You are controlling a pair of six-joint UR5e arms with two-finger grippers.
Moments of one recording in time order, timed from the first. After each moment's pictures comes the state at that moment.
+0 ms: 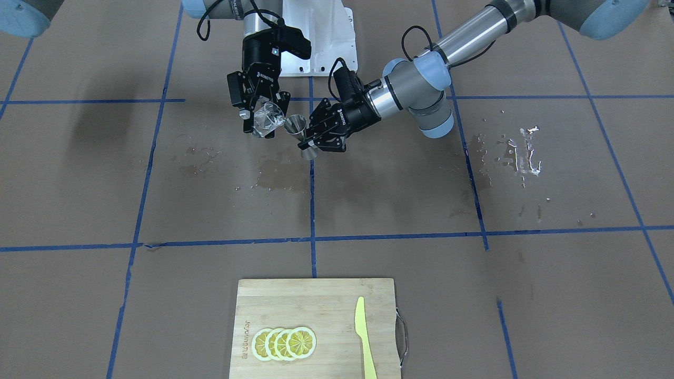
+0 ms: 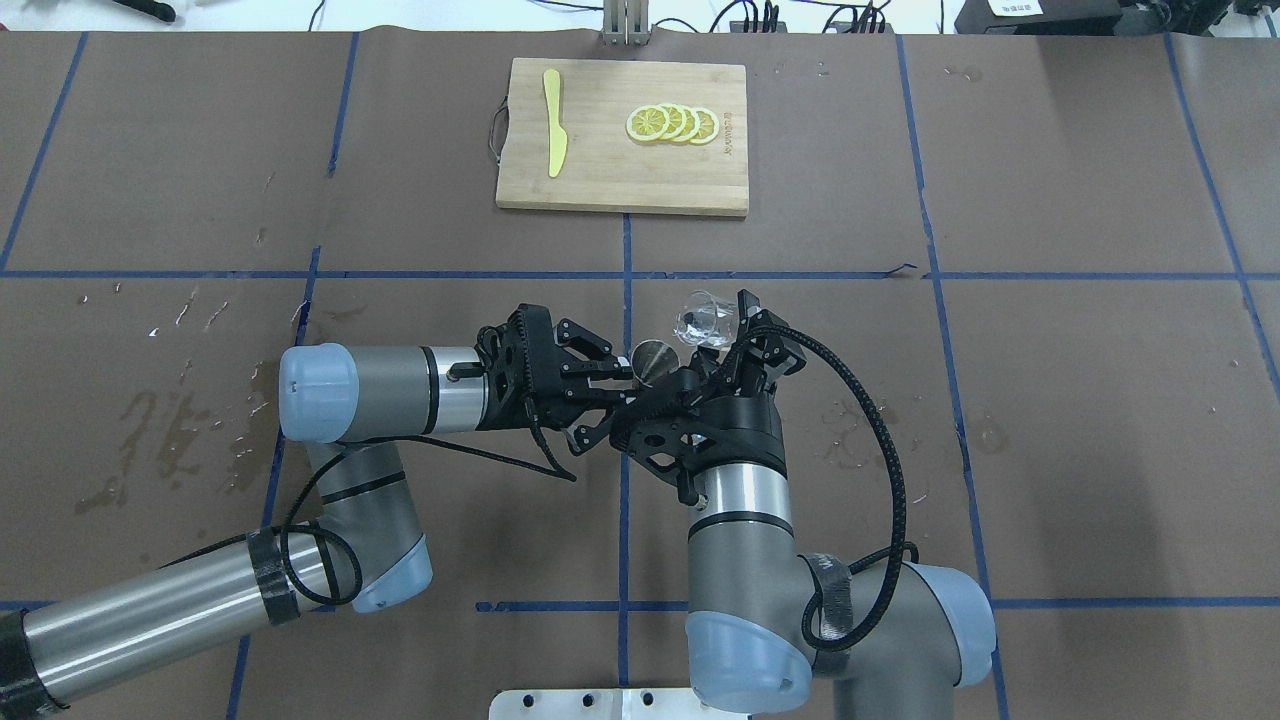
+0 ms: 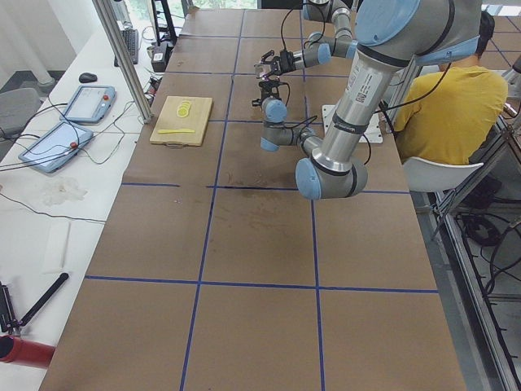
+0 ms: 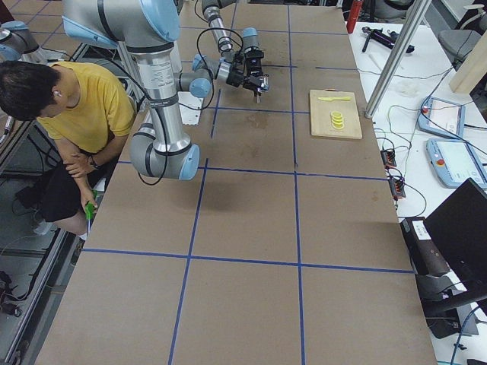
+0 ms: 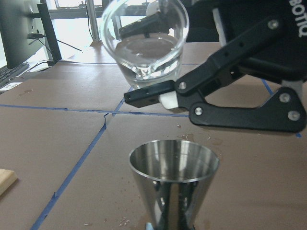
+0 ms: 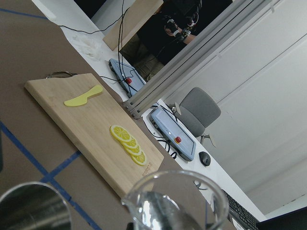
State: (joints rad) left arm -0.45 -2.18 -1.31 -3.09 -1.80 -0.16; right arm 0.13 -1.09 1.90 -1.55 0.42 0.56
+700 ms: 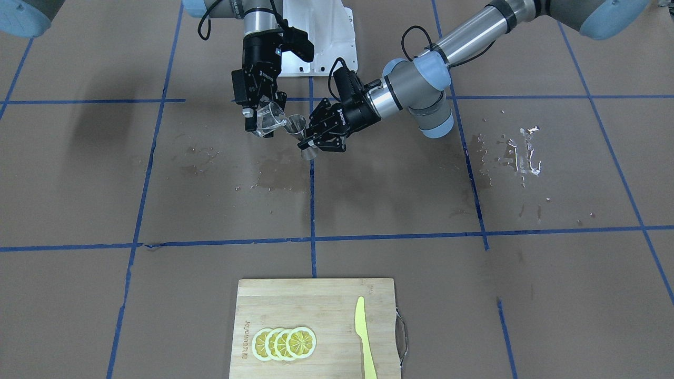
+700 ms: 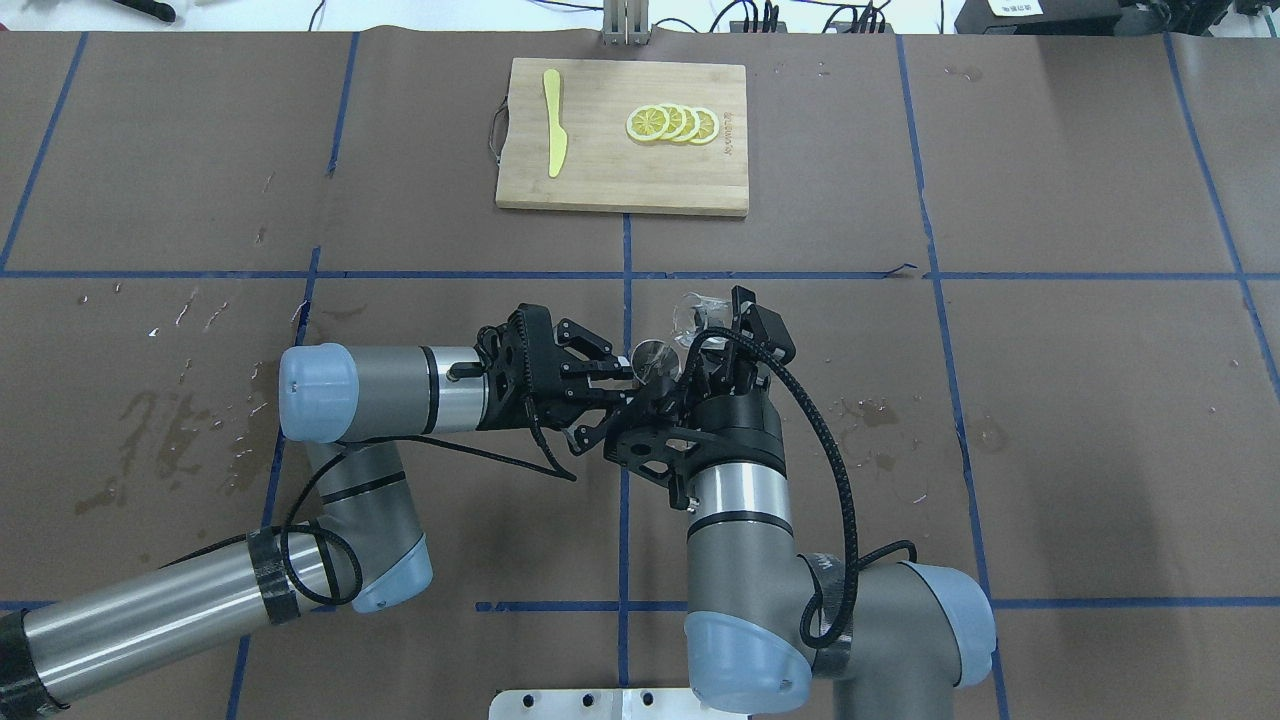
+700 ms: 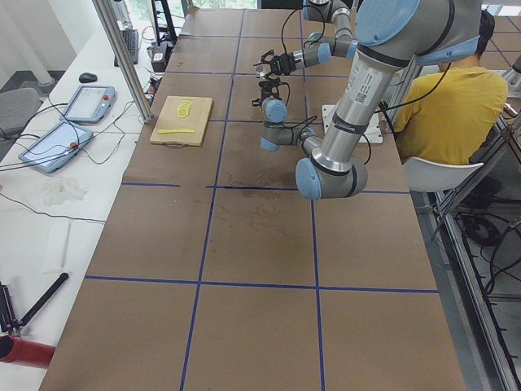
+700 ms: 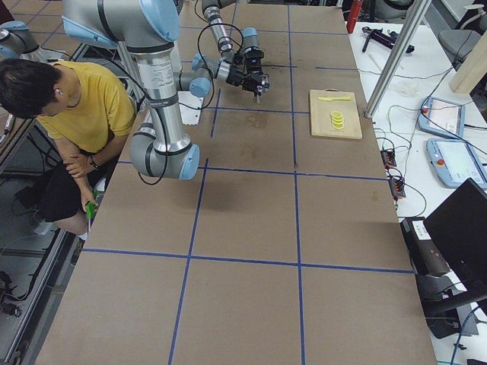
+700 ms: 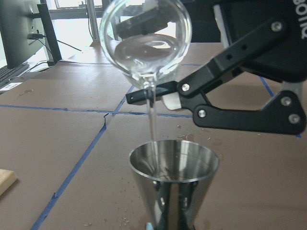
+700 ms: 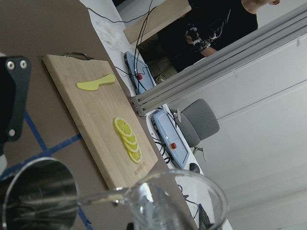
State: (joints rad) left arm -0.45 -2.18 -1.31 -3.09 -1.80 -0.16; right arm 0.13 -1.09 1.91 -1.55 0.42 0.38
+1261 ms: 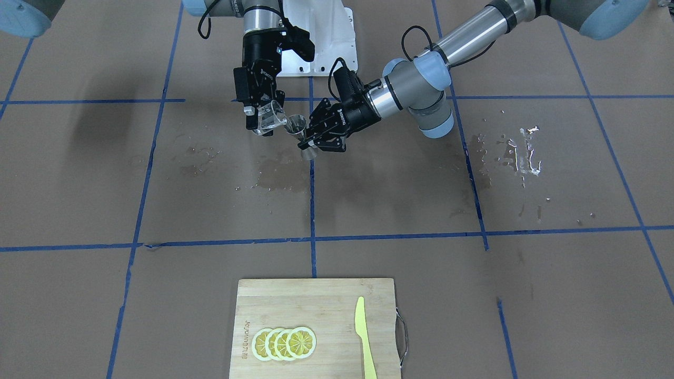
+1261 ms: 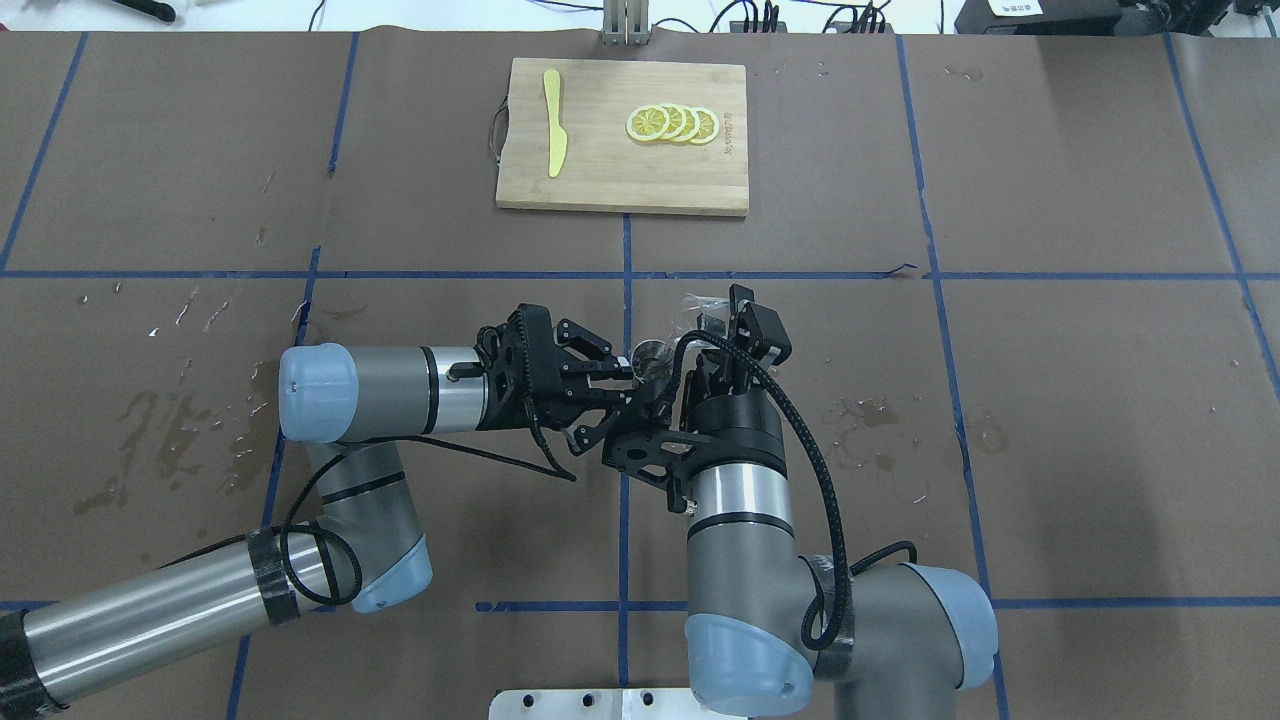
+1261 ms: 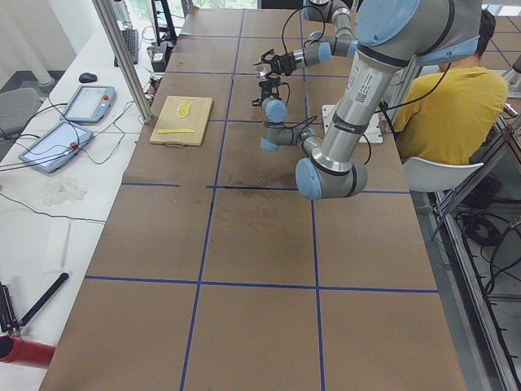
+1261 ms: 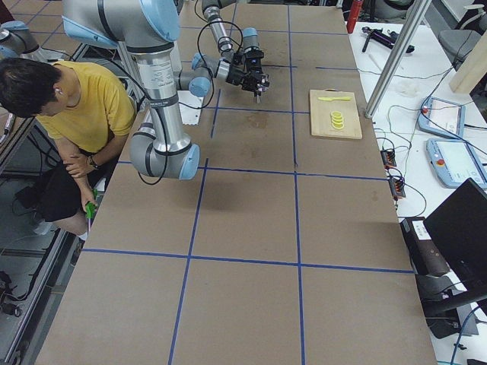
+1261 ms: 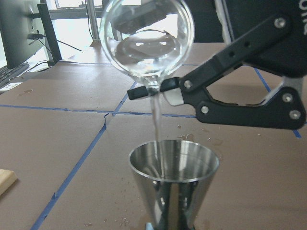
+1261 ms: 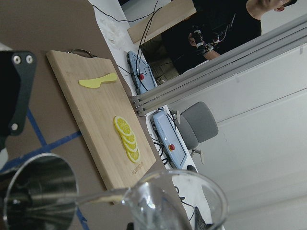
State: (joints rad) left arm -0.45 -2.18 -1.31 -3.09 -1.80 -0.16; right arm 0.13 -1.09 1.91 -1.55 0.41 0.32
